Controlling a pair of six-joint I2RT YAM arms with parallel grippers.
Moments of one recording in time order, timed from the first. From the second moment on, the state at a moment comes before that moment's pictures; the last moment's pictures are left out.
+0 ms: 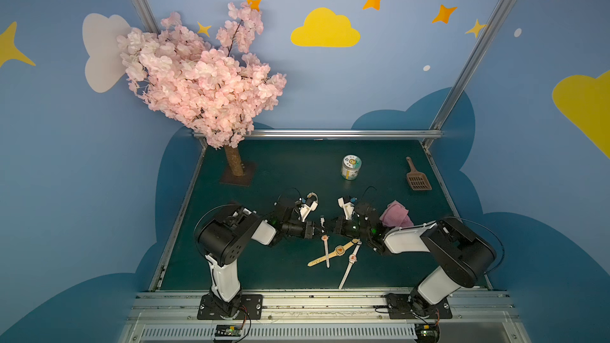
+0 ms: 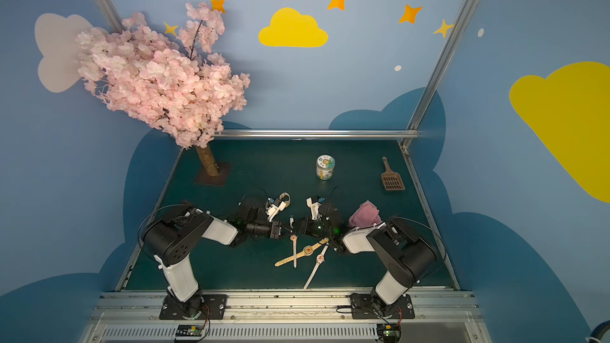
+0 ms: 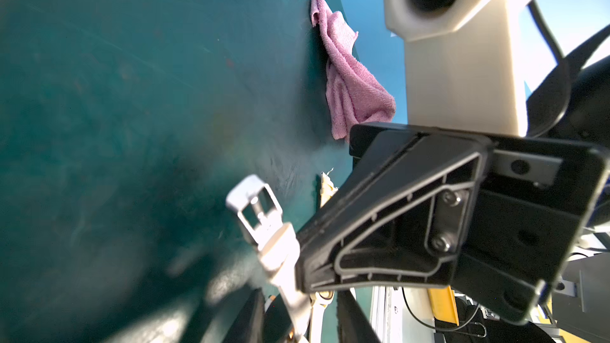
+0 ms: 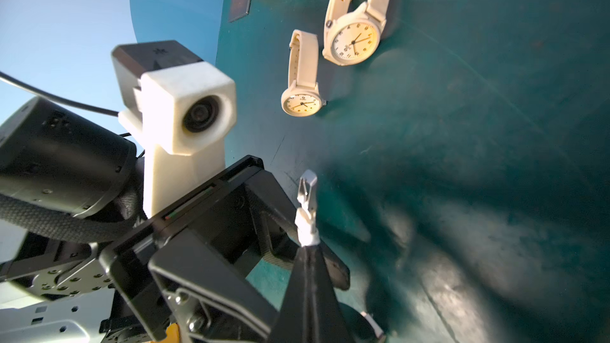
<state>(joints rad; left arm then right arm) -0.56 1.84 0.57 0.69 0.86 -0.62 0.71 1.62 0.48 0.63 -0.45 0.91</state>
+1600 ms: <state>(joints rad) -0.61 1.71 0.60 0.51 1.02 -0.48 0.64 1.32 0.64 0.07 -0.64 0.67</state>
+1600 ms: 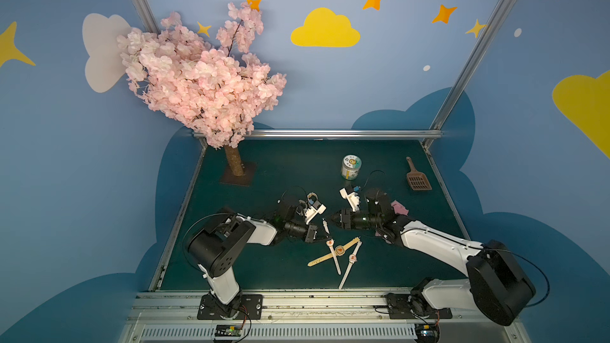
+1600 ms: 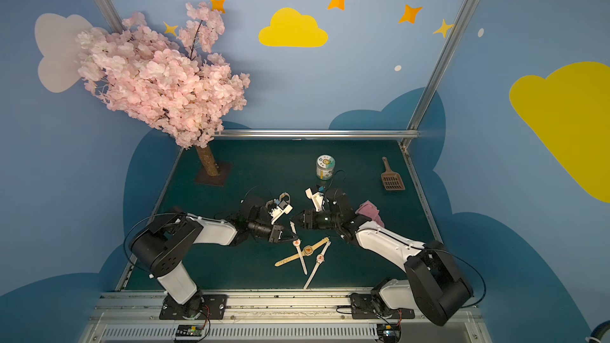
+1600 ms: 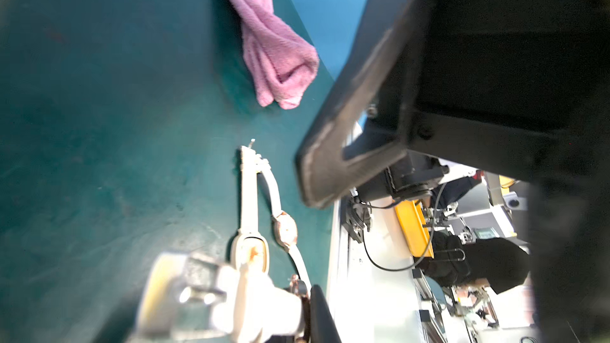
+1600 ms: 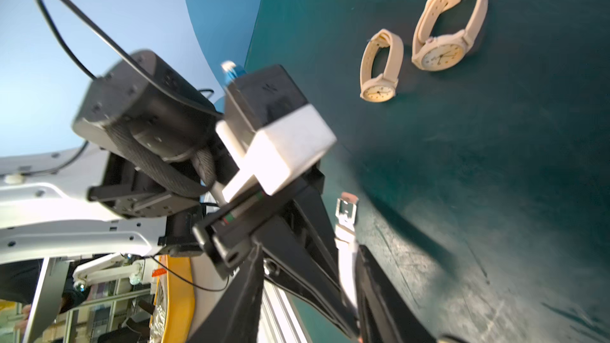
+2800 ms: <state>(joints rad) -0.65 1.60 0.69 0.27 1.05 -0.38 0.69 1.28 0.60 0.10 -0.66 0.76</state>
